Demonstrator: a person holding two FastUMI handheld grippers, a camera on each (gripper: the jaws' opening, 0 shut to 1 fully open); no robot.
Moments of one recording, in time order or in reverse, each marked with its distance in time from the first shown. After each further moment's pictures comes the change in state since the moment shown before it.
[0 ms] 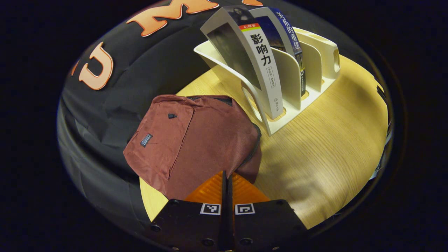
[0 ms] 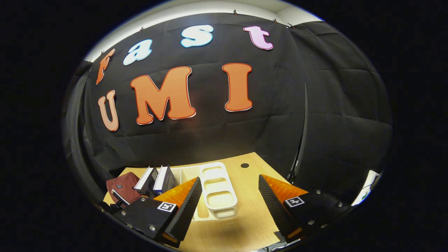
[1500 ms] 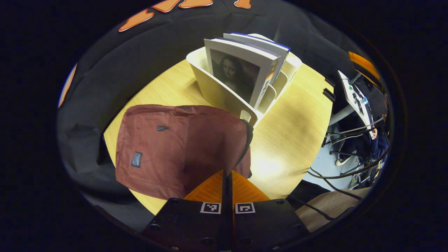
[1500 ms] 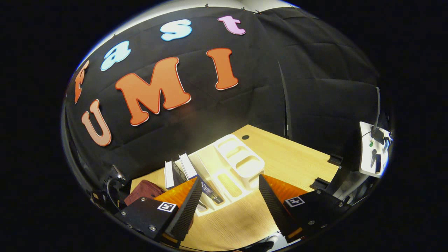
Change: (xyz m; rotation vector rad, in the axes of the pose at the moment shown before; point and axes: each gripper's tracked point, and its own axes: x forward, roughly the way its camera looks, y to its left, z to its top) left arm -0.064 0.099 0.048 0.153 0.107 -0.548; right arm -0.051 0.118 -0.071 0.241 0.177 -0.198
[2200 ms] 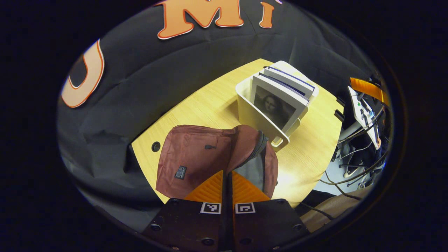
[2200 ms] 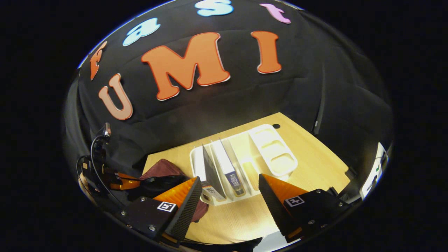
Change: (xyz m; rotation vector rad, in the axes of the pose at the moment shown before) left arm -0.066 0.094 0.031 -0.069 -0.137 0.095; right arm 0.014 0.114 0.026 -0.216 0.220 0.257
